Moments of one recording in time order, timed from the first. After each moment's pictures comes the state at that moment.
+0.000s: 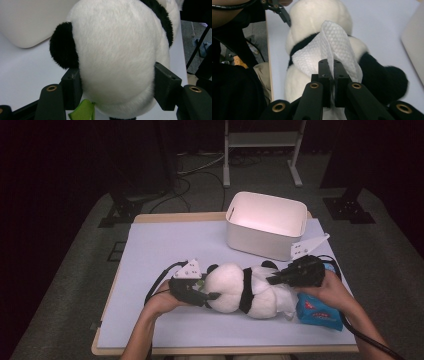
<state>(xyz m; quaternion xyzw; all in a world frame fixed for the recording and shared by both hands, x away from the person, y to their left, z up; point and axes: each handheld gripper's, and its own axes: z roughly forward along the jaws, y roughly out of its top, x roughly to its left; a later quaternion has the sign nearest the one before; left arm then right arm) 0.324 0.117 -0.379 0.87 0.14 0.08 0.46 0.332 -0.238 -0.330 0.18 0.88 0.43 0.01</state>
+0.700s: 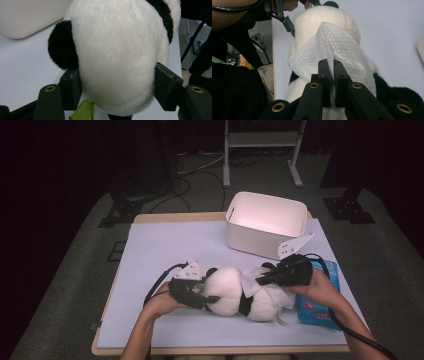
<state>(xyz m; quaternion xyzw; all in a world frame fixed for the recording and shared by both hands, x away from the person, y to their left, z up) 0.323 0.118 -0.384 0.88 0.15 0.05 0.45 0.337 -0.210 -0.331 0.16 0.89 0.43 -0.01</state>
